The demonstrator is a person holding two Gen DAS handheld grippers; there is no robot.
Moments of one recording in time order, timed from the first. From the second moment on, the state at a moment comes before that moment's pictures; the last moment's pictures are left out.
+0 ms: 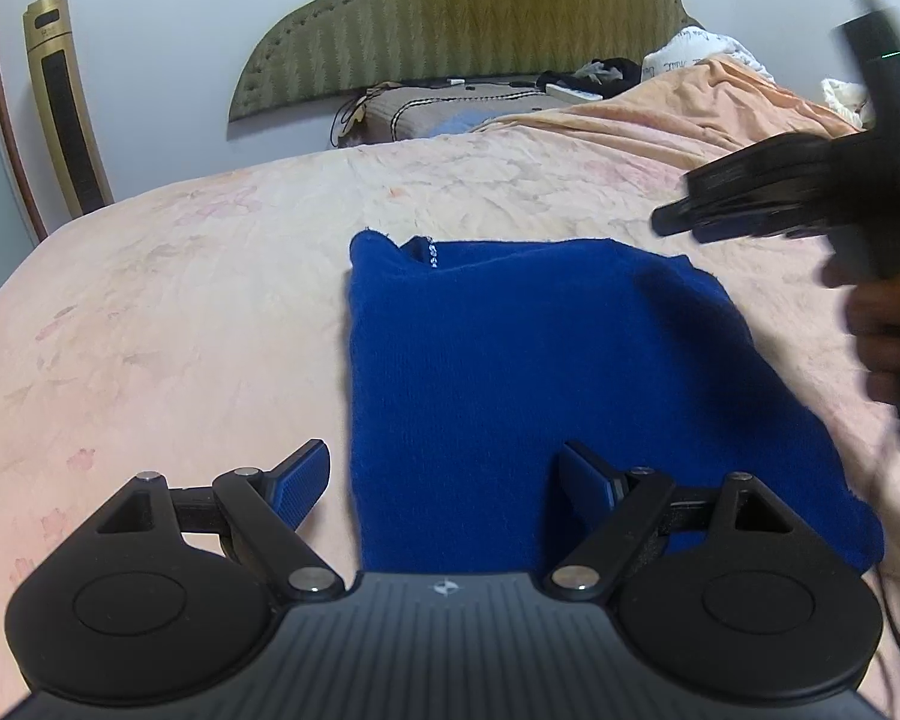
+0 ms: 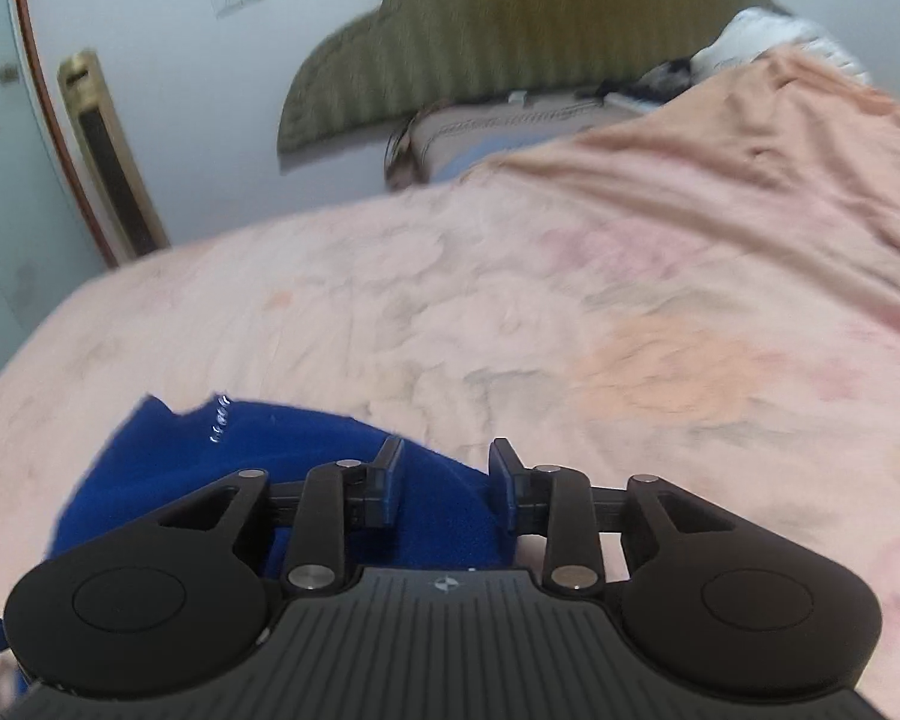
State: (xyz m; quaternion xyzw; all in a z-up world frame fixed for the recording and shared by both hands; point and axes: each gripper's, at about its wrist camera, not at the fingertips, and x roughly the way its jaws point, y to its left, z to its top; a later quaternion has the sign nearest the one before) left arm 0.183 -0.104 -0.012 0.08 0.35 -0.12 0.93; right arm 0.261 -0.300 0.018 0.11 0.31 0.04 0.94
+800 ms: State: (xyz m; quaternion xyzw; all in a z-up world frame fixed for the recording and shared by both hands) left arm 0.180 -0.098 -0.020 0.05 0.38 -0.12 0.91; right arm 0.155 -0.284 -0.007 0.07 0.36 0.05 0.93
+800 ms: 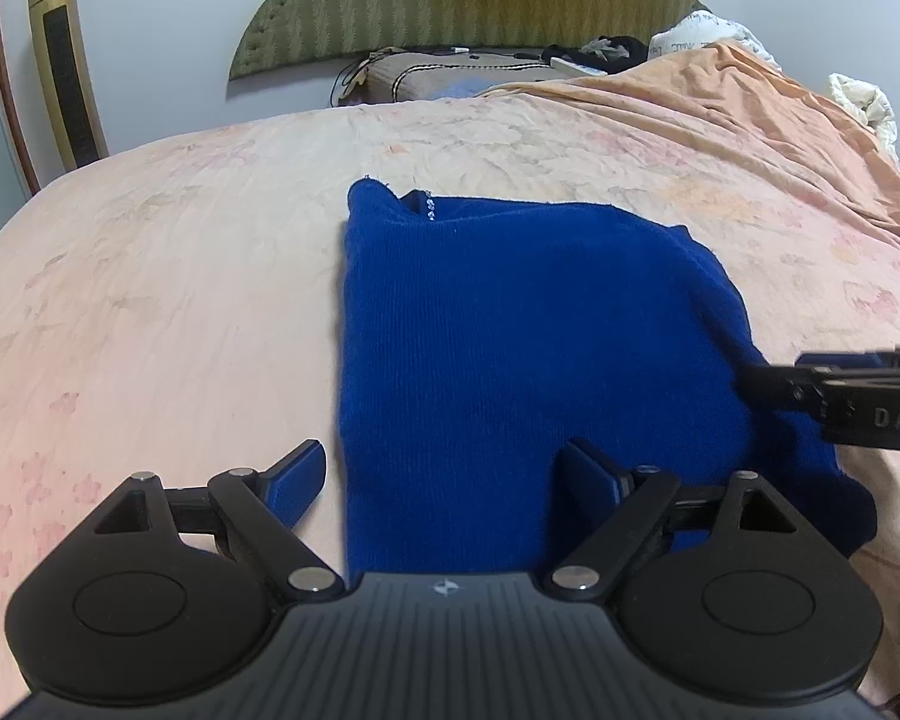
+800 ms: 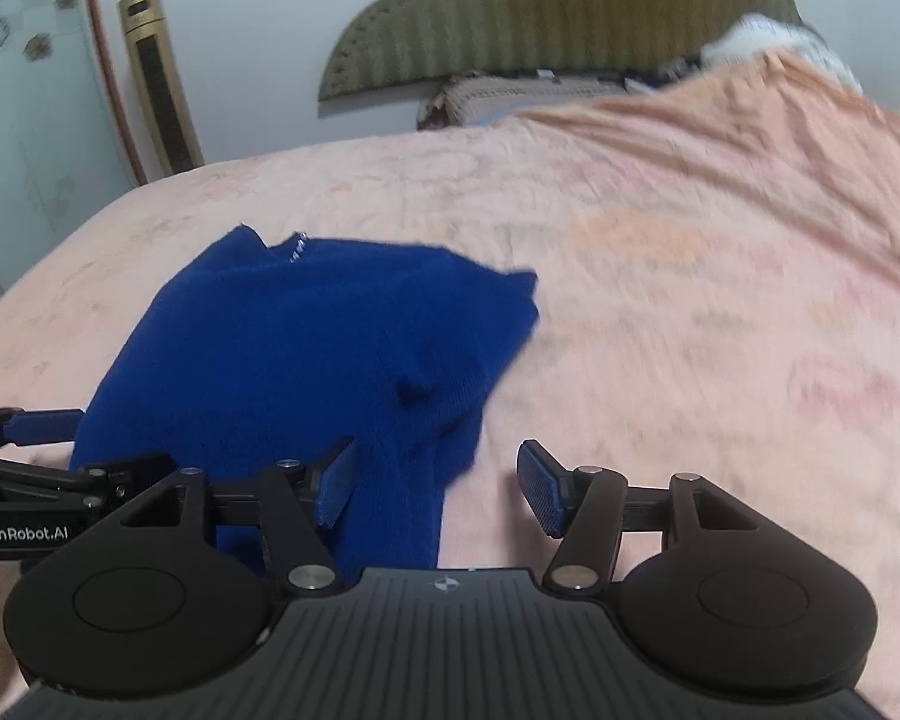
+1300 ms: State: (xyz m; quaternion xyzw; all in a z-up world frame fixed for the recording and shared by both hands) left arm 0.172 -0.031 -0.036 -0.08 0.39 -0.21 0.89; right arm 0.115 -0.289 -0.021 0.16 0.37 0.15 0.90
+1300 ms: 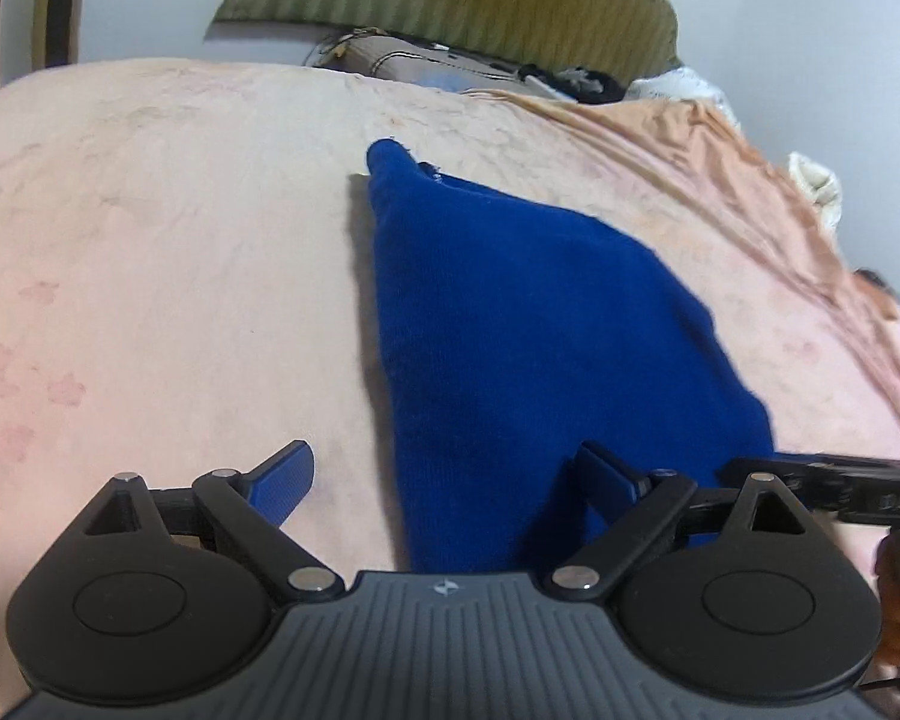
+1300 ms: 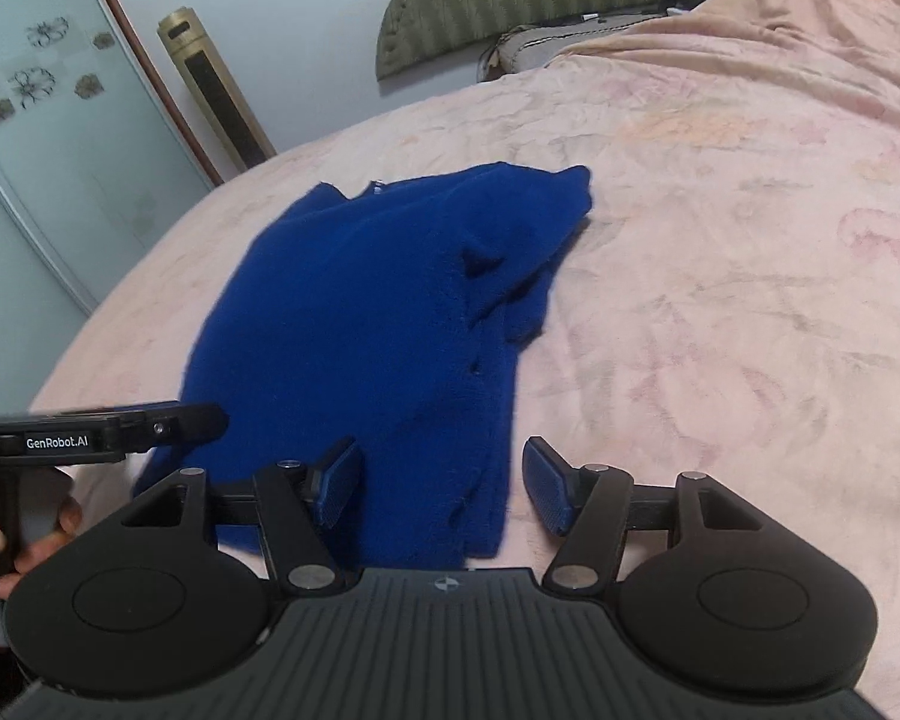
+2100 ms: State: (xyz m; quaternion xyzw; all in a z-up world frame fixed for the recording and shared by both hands) left arm 0.322 -0.036 -0.054 -0.24 0.42 -0.26 0.83; right arm 0.264 -0.317 -0.039 0.26 0.34 0.21 0.88
